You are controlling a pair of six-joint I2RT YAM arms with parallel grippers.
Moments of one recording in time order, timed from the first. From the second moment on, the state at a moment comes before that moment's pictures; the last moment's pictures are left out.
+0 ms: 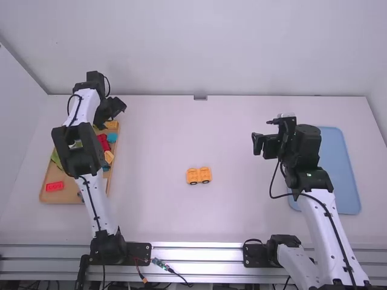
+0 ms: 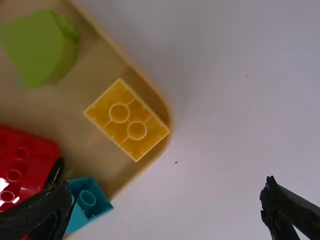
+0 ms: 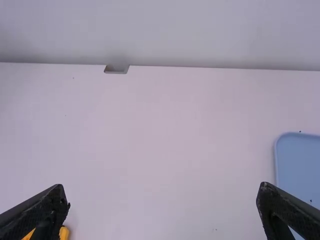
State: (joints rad) left arm 0.26 2.37 2.10 -1.03 0.01 -0.67; right arm 0.00 1.04 0.78 -0.31 -0.25 -0.02
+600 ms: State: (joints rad) left arm 0.27 2.37 2.07 -0.98 -0.03 -0.85; right arm 0.00 1.04 0.78 -0.32 -0.25 0.03
